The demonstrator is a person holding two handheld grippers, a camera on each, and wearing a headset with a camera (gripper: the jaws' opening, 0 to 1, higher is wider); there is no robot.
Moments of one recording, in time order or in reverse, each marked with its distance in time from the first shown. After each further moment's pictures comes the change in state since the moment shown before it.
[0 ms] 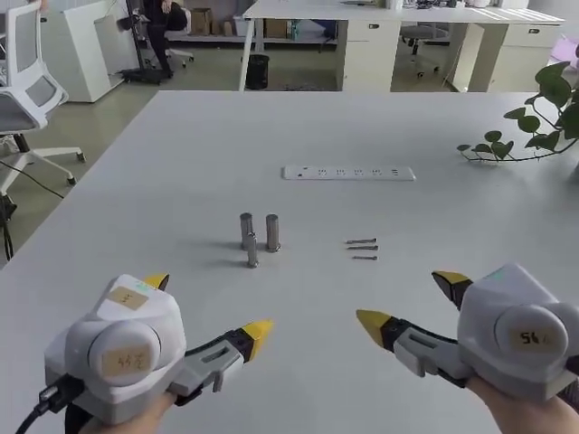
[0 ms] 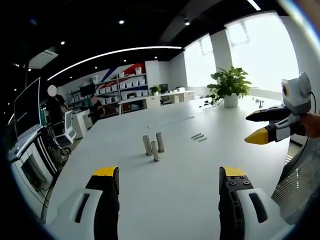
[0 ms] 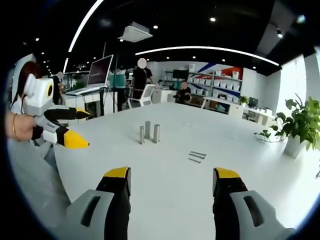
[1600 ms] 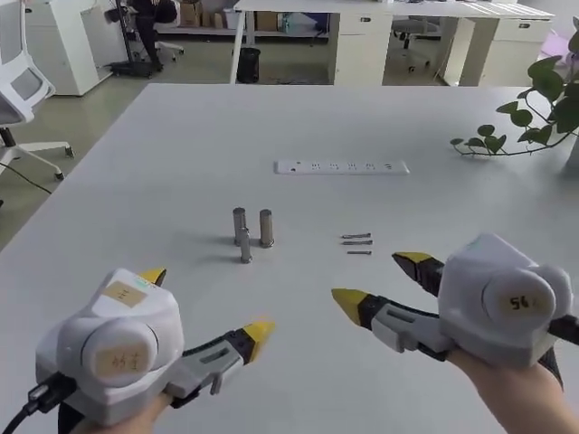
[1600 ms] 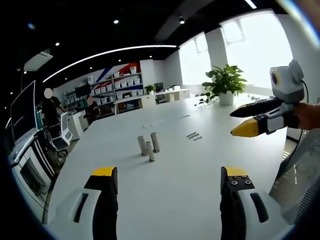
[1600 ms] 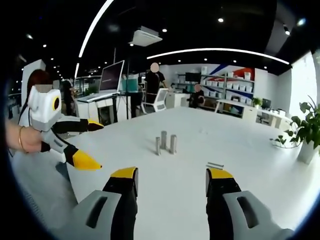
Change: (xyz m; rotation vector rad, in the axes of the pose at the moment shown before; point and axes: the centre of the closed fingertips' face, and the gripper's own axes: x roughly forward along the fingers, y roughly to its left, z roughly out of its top) left arm 0.000 -0.009 0.001 0.024 0.017 -0.041; right arm 0.021 0.030 0.032 0.013 -0.028 0.136
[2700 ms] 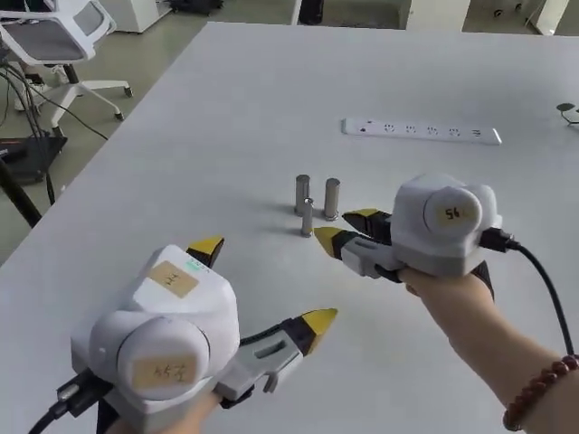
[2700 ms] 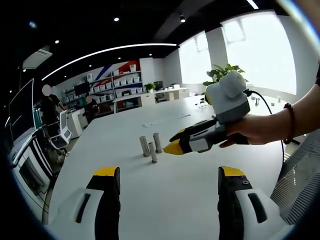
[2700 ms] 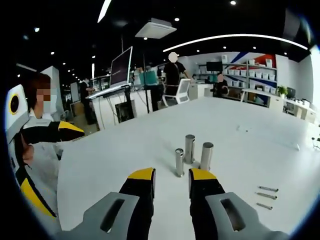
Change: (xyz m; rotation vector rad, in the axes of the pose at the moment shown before) left arm 0.008 0.011 0.004 -0.009 0.013 -0.010; right arm 0.155 0.044 -0.001 0.039 0.062 0.224
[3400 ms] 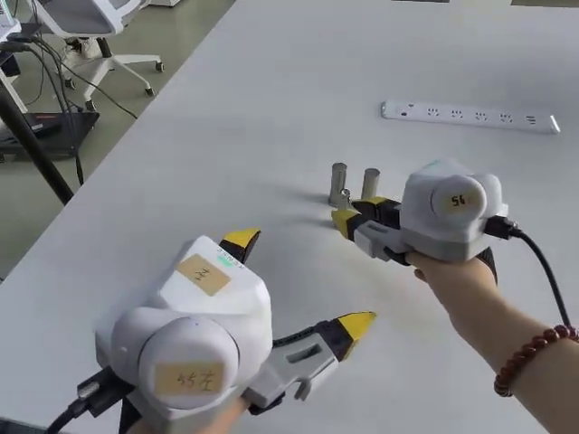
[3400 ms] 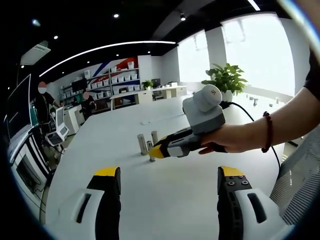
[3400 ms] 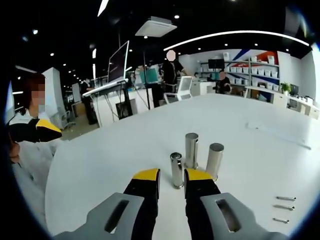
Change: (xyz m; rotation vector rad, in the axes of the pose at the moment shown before) left arm 0.004 0.001 -0.004 -0.023 0.023 -0.032; right arm 0.046 -0.001 -0.007 0.010 0.010 0.025
